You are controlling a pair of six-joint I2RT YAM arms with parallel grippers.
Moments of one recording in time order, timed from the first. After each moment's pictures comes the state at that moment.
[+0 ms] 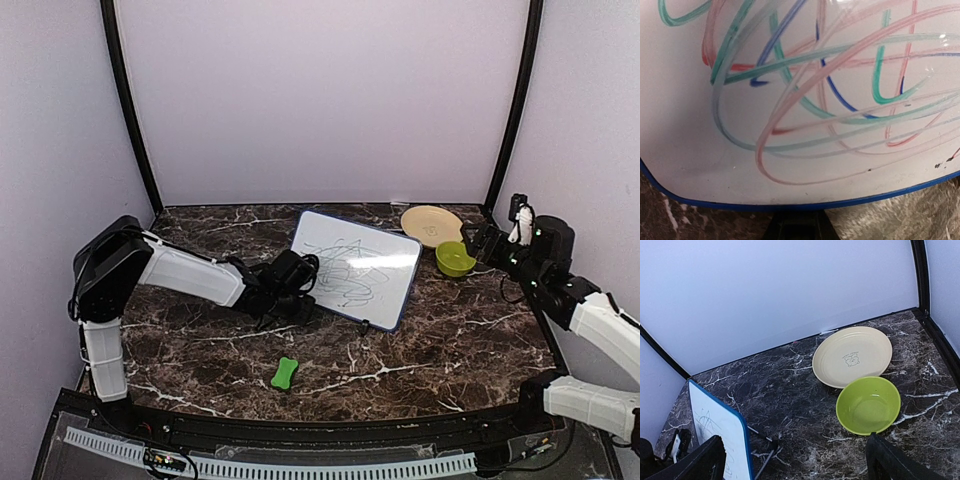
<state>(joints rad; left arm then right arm) -0.88 1.97 1.16 -0.12 -0.22 -0.37 0.25 0.82 0.53 0.04 -0.05 0.45</state>
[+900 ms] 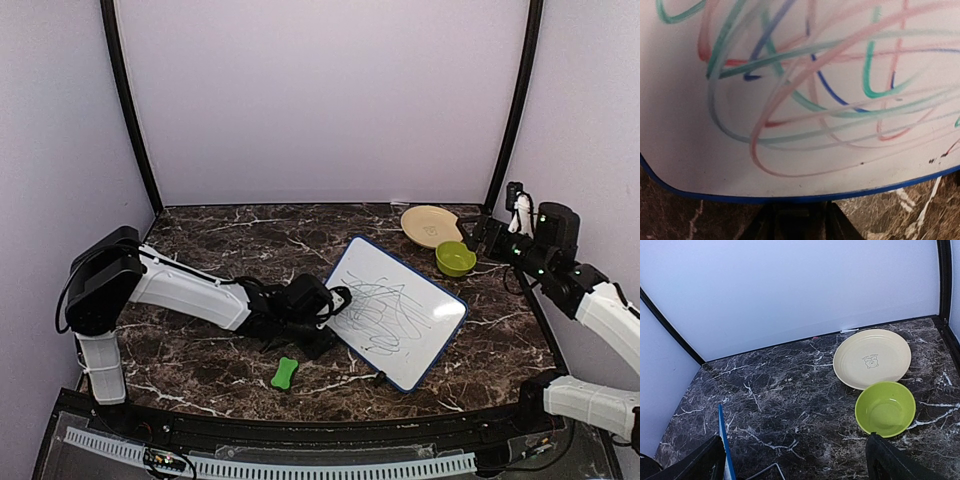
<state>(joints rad) -1.07 1.93 1.11 -0.12 -0.09 -0.20 0.25 0.83 0.64 -0.09 -0.16 0.40</state>
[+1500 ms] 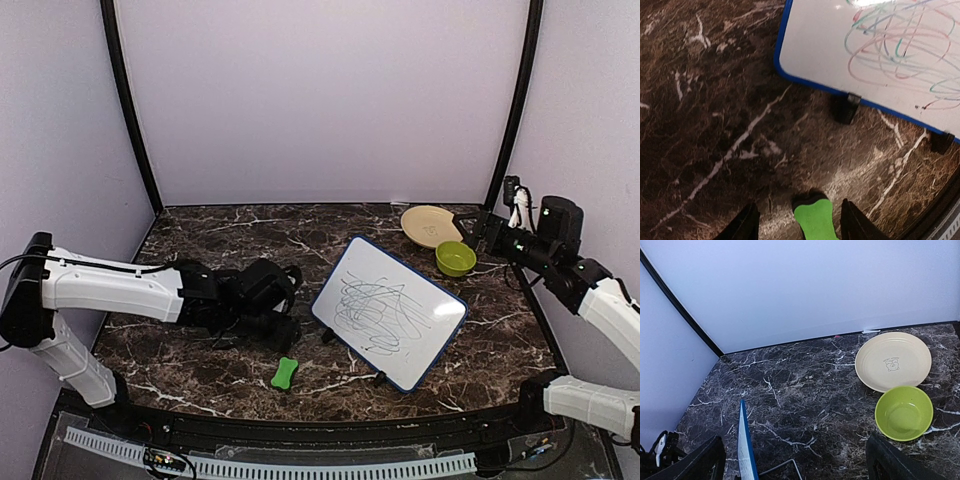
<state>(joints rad) -1.09 1.55 1.02 -0.46 -0.21 -0.51 0.24 0.83 0.69 -0.12 -0.27 0.40</state>
